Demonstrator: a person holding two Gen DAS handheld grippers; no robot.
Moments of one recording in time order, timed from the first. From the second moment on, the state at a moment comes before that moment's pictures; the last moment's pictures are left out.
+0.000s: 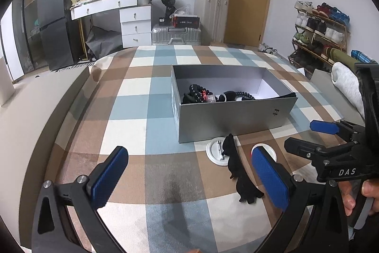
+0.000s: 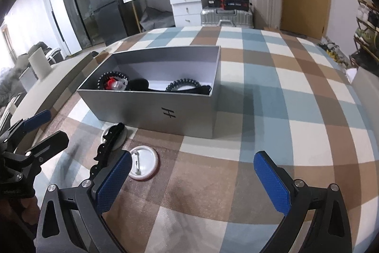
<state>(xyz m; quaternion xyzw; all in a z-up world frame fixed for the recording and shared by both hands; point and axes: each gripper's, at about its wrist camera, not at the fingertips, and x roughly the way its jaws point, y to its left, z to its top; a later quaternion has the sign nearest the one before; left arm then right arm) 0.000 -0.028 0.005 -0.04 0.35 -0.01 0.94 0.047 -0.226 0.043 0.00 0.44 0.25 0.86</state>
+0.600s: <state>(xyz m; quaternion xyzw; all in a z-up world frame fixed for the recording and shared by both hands) 0.000 -0.015 0.001 -0.05 0.35 0.01 0.93 0.034 -0.184 0.026 -0.08 0.46 0.30 0.83</state>
